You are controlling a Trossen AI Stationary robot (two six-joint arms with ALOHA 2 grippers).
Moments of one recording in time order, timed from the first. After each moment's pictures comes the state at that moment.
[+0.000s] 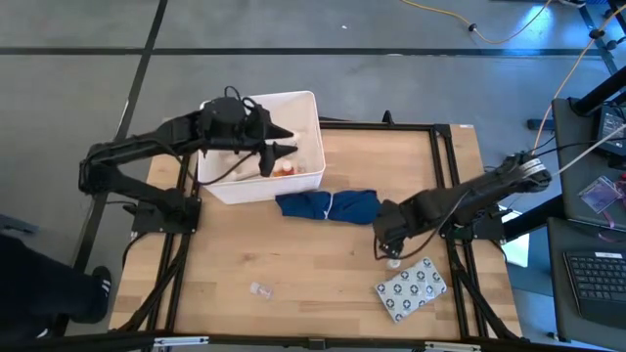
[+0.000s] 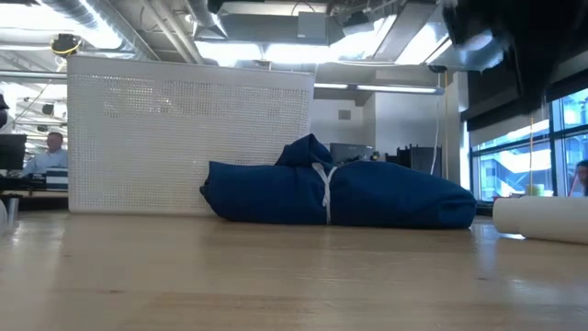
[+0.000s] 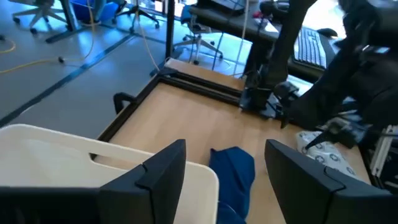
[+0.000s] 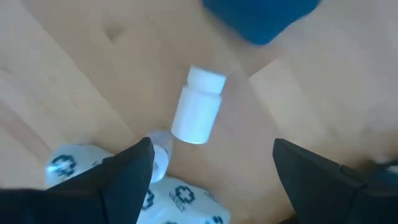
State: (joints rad) left arm 0.26 1.21 1.36 -0.51 0.02 -0.19; right arm 0.36 1.42 1.15 -1.22 0.05 0.99
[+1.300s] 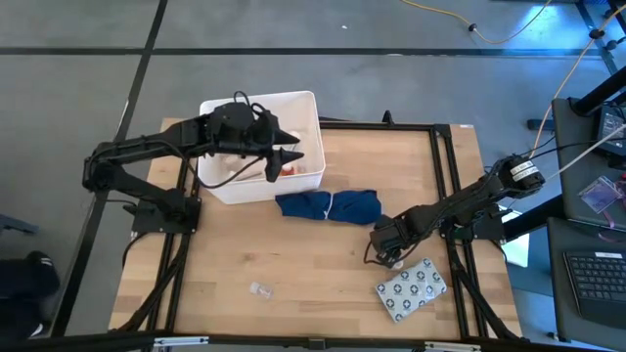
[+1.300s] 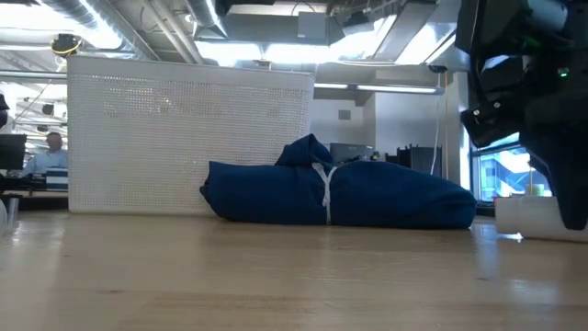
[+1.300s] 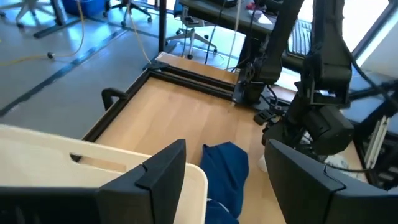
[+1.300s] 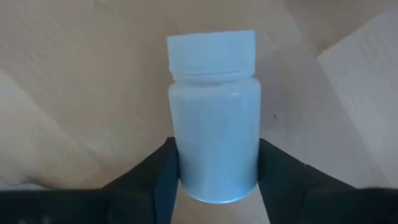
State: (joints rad) left arm 0.22 1.25 1.36 -0.49 0.02 -0.19; right arm 0.37 1.50 0.75 -0.72 -0.04 1.04
